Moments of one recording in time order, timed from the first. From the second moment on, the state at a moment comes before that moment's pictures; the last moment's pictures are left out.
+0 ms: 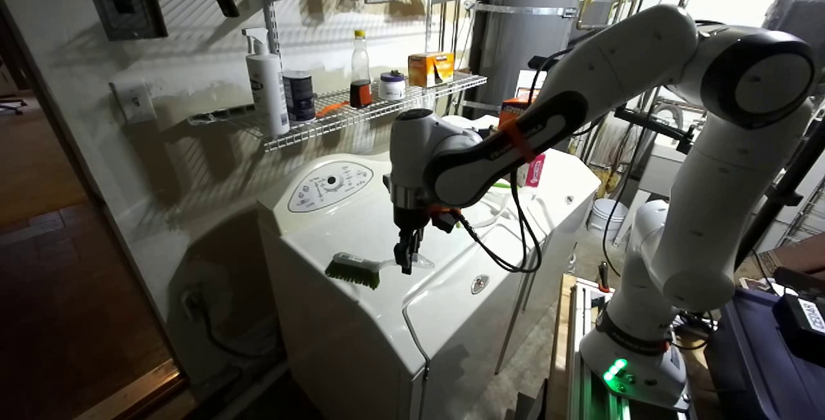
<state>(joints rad) 0.12 -0.03 0.12 -2.30 0.02 2.24 0.14</state>
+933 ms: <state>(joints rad) 0.08 0.11 0.07 -2.30 0.11 2.31 0.06</state>
